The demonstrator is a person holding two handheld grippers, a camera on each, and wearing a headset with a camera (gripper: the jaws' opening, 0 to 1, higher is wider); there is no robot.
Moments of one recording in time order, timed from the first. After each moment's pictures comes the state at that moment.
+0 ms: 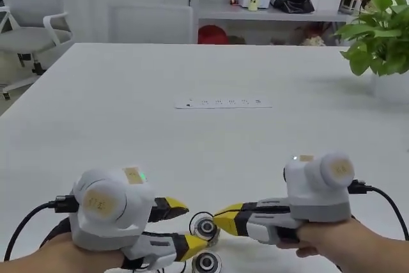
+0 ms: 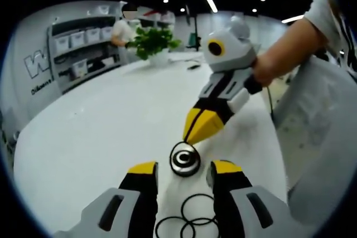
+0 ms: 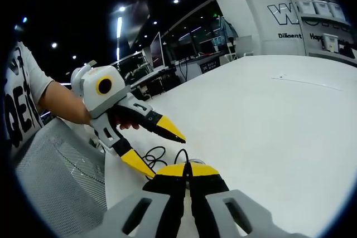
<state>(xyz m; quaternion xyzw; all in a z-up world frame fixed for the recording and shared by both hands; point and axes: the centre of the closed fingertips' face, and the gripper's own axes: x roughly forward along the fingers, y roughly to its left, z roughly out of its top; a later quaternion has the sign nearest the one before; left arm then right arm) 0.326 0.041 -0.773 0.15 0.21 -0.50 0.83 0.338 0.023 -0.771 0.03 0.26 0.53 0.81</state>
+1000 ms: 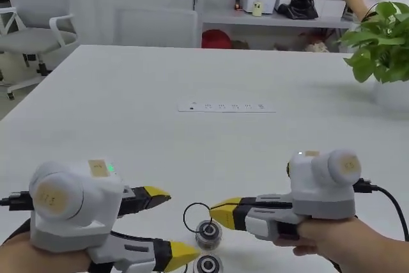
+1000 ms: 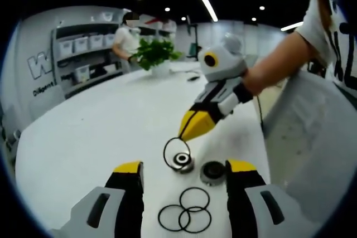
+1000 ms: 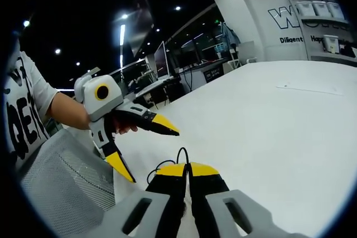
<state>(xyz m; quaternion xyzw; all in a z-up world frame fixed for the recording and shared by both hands) 0.310 0.064 -0.741 0.13 0.19 -0.50 0.83 0.336 0.035 -0.744 0.06 0.24 0.54 0.81</state>
